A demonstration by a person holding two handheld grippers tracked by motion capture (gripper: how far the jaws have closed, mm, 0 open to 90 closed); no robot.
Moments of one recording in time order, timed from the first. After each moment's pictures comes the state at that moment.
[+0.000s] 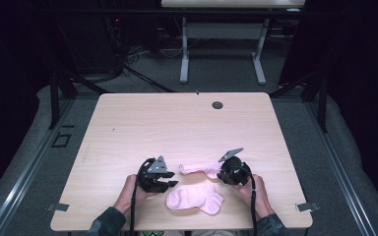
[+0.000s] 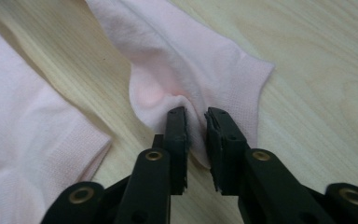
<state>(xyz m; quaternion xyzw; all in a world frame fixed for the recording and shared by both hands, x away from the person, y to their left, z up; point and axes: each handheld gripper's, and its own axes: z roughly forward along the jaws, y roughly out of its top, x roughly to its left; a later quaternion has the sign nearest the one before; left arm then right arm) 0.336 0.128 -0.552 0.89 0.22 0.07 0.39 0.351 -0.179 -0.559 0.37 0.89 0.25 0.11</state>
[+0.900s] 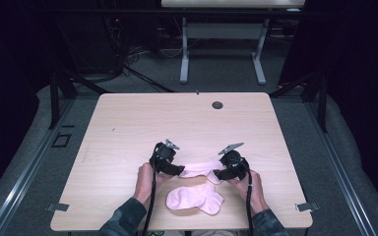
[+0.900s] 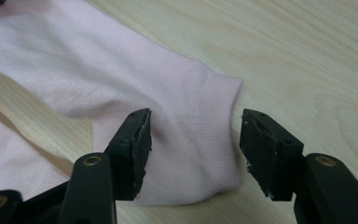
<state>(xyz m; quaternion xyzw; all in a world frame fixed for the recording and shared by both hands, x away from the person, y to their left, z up) 0.382 0.085 -0.555 0.87 0.39 0.10 0.28 0.368 -0.174 -0.561 0.42 0.86 0.26 0.12</state>
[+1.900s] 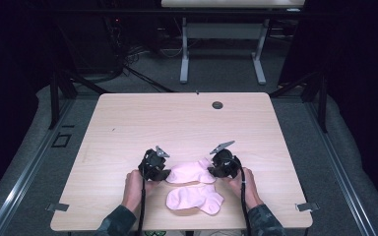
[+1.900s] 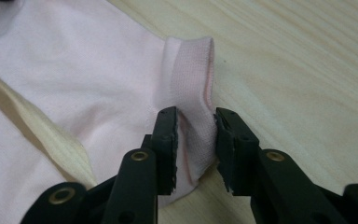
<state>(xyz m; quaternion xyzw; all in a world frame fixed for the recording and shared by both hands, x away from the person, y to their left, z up) 0.366 0.108 -0.560 0.88 0.38 0.13 0.25 0.377 -0.154 -0.562 0.38 0.88 0.27 0.10</state>
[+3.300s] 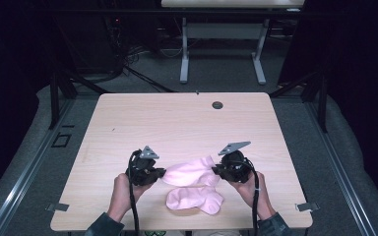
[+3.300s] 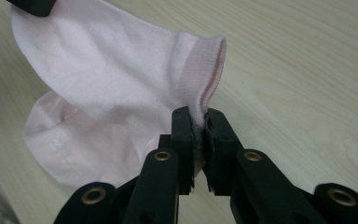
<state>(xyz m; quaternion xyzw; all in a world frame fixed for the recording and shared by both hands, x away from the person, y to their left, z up) 0.322 0.134 -0.499 0.86 0.37 0.08 0.34 0.324 -0.166 -0.490 0.38 0.86 0.32 0.10</state>
